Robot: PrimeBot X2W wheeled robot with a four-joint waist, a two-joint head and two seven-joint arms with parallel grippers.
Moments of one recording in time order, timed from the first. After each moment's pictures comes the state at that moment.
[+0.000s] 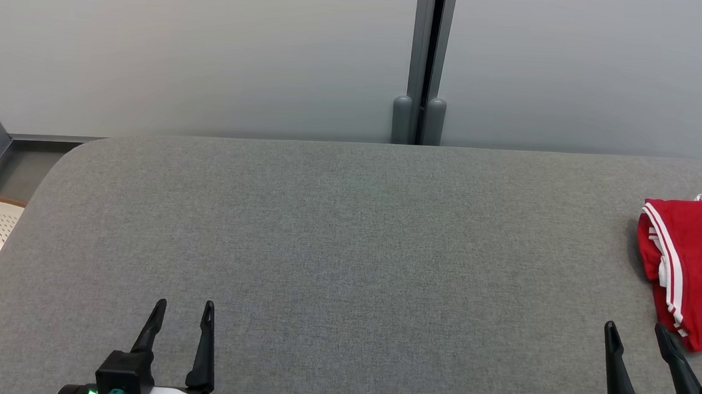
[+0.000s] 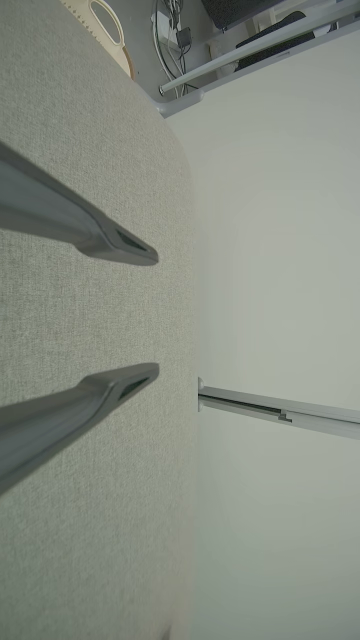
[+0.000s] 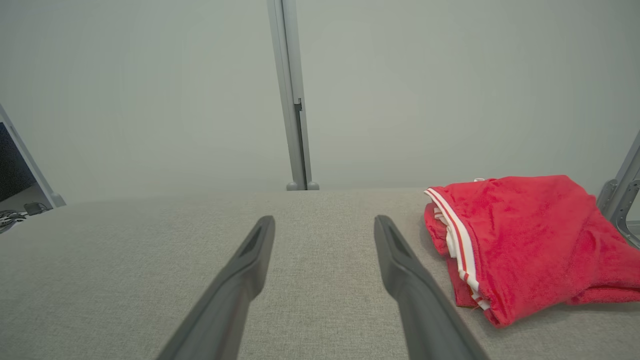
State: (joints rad) left arm 0.06 0.15 -0.21 0.18 -0.27 0.12 -0.23; right arm 0.23 -0.08 -0.06 -0.12 0.18 0.13 -0.03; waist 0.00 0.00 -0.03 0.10
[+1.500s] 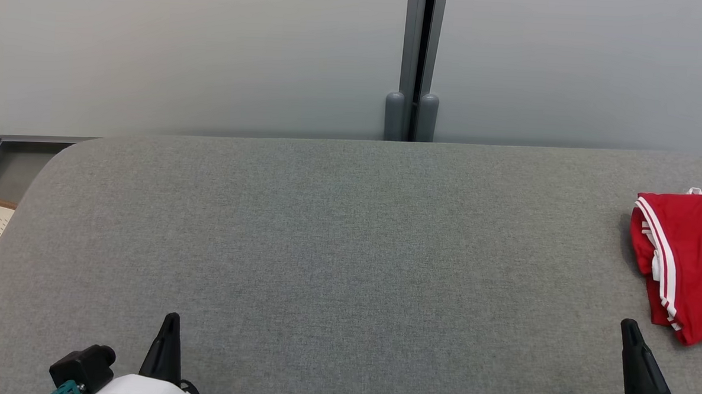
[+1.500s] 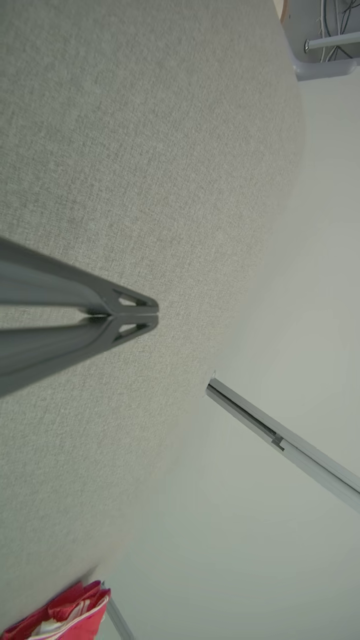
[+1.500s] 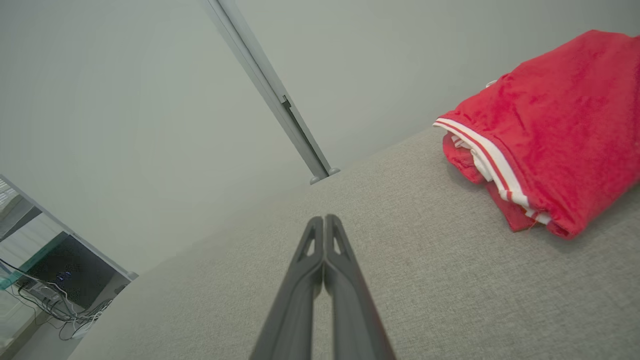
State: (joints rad) left arm 0.05 0.11 -0.14 0.24 -0.65 0.06 -0.13; right arm 0.17 -0.07 -0.05 0.01 0.60 0.13 -0.01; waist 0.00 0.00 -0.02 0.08
